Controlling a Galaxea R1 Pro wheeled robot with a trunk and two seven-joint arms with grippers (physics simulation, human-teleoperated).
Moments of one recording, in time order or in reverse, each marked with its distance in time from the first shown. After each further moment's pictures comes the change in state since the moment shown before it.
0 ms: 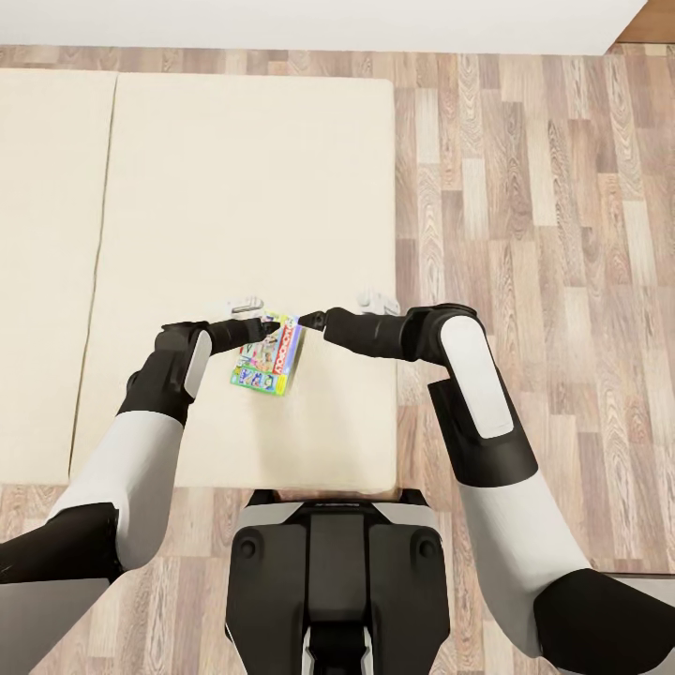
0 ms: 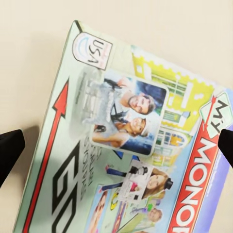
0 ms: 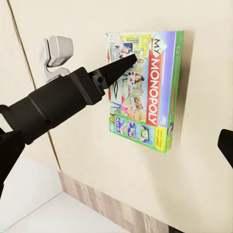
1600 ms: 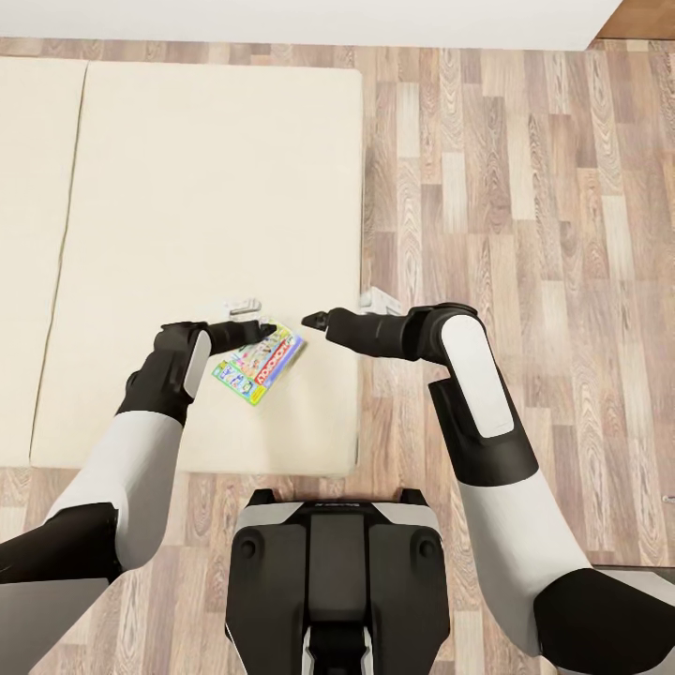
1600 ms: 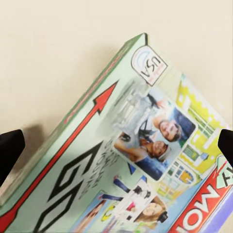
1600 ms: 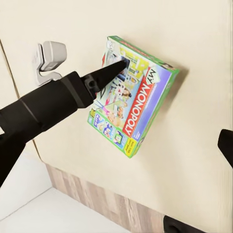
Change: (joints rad) left arm 0.000 0.003 0.000 0.001 -0.004 0.028 0.040; right arm -0.002 0.000 -0.003 0.001 -0.001 0.001 -0.029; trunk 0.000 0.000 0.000
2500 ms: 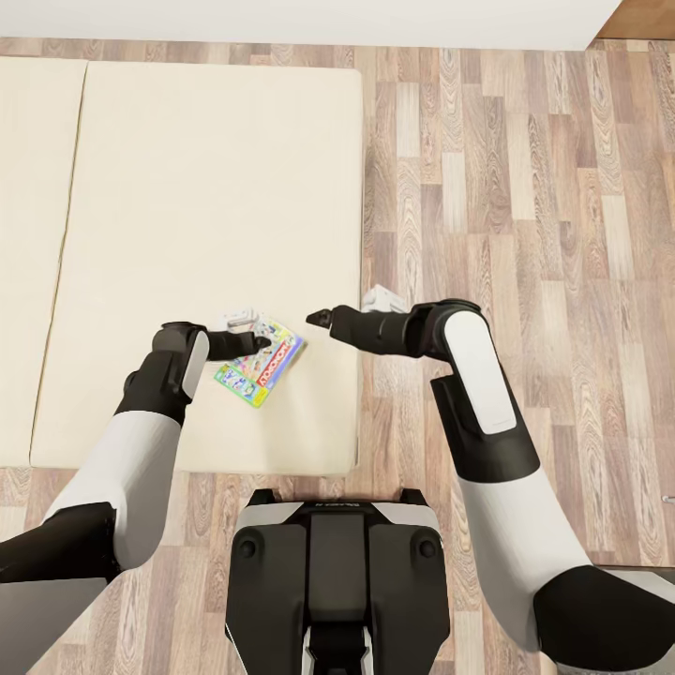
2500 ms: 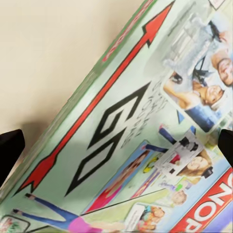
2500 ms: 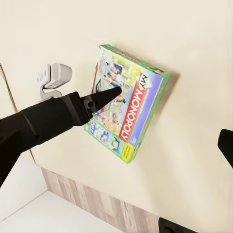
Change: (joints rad) left arm 0.000 0.006 0.001 0.002 -0.012 0.156 0.065; right arm -0.010 0.000 -0.012 0.000 -0.001 0.007 -0.028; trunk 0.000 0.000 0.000
